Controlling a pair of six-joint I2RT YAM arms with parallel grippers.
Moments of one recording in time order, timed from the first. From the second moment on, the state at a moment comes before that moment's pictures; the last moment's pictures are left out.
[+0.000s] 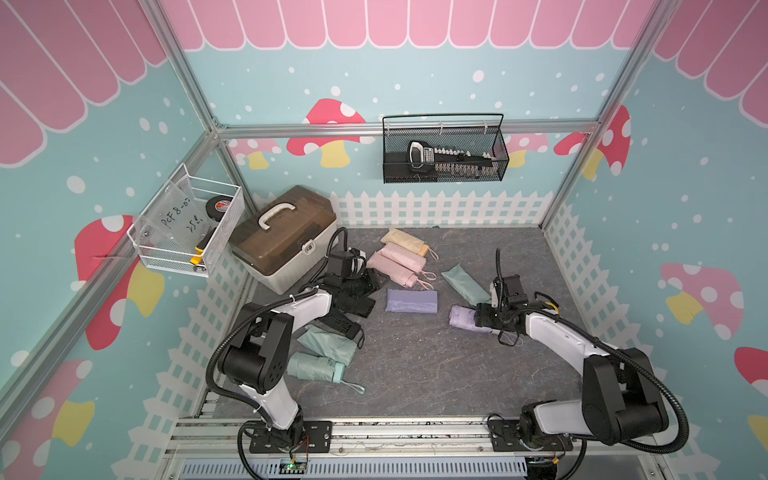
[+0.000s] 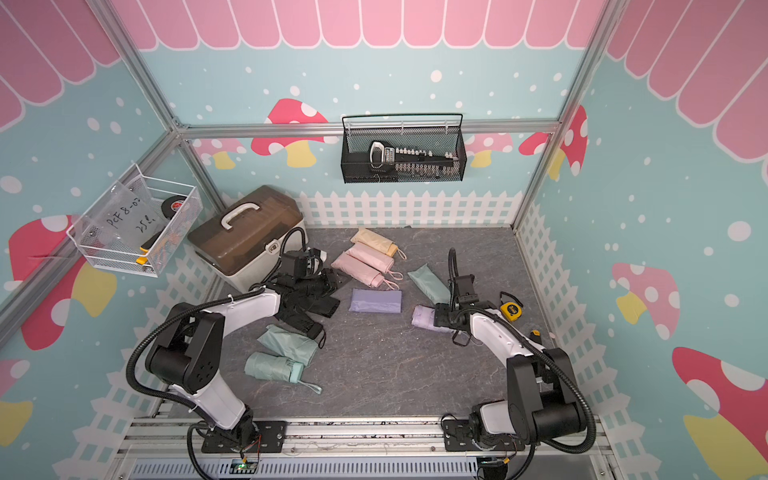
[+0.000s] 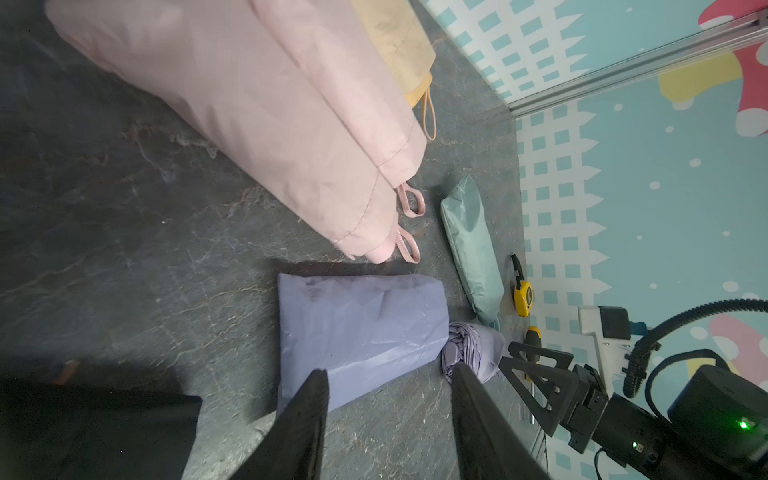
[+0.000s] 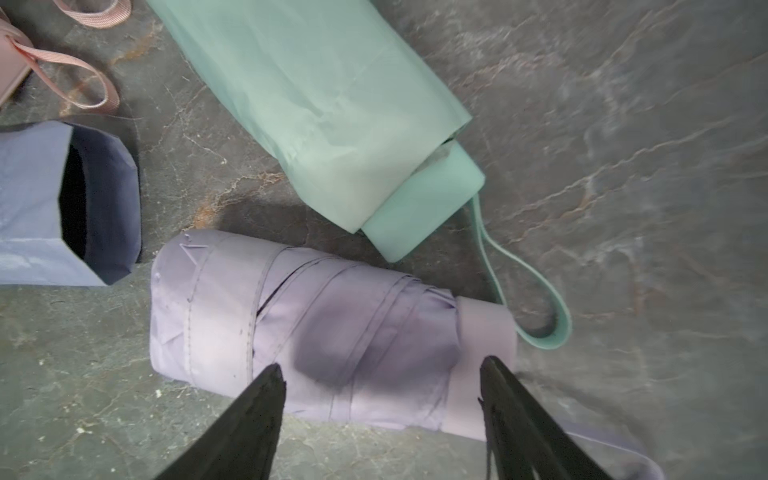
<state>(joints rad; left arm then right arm) -0.31 1.70 1.00 0.07 0.52 -0.76 0.19 1.35 0.75 -0.46 0.02 0.32</state>
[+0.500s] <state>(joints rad) -0.31 1.68 1.01 0.05 0.52 -0.76 0.16 1.46 0.75 -0.42 0.00 0.36</state>
